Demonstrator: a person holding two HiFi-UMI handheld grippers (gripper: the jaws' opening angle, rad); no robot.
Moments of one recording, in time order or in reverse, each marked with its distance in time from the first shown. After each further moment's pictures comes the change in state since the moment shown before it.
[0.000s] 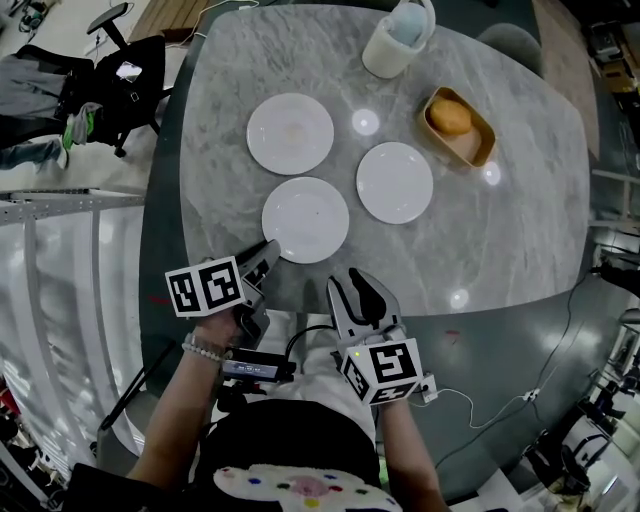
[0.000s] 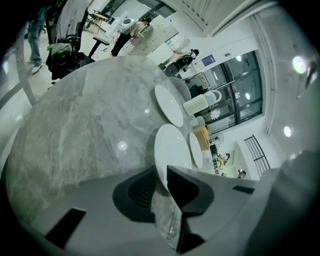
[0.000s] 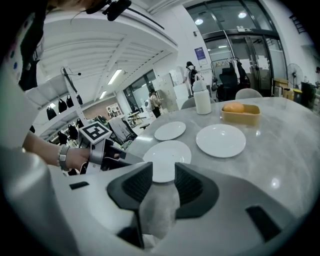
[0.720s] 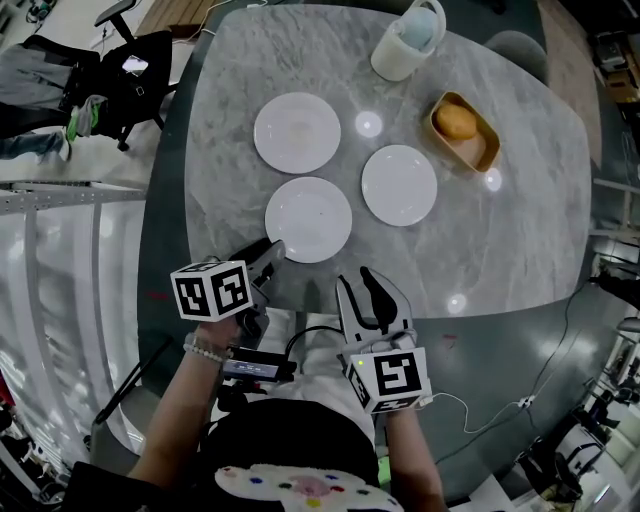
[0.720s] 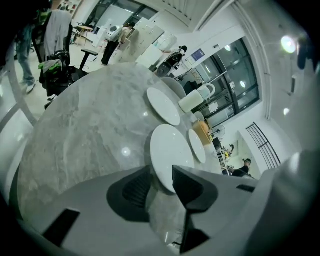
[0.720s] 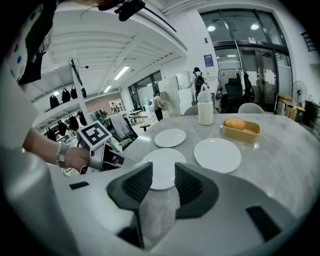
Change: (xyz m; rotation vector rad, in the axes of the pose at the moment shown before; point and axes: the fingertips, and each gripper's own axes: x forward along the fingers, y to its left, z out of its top) left arm -0.004 0.002 0.003 0.146 -0.020 0.061; right arm -0.012 0.001 0.028 -0.139 -0.028 -0.028
